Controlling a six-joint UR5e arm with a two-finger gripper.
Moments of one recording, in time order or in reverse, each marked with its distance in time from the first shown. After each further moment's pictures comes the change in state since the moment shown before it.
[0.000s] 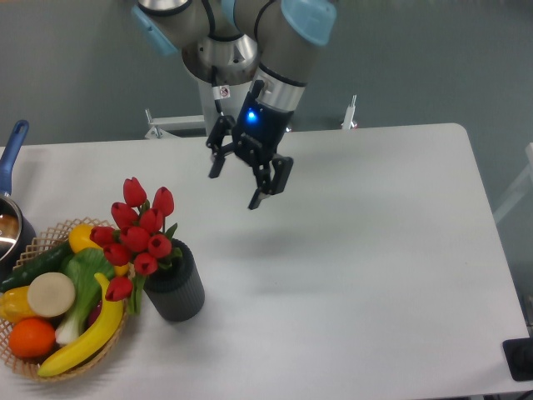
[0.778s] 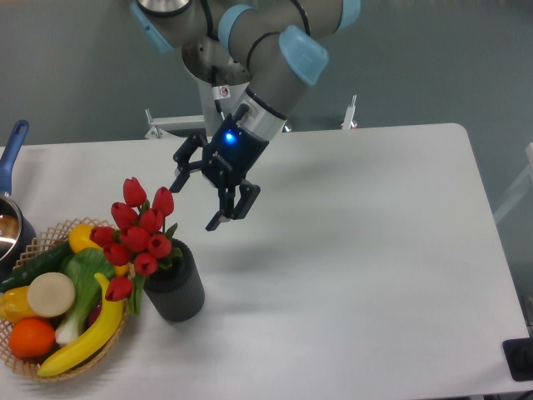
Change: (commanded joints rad) arm -0.077 -0.098 0.035 0.064 -0.045 -0.025
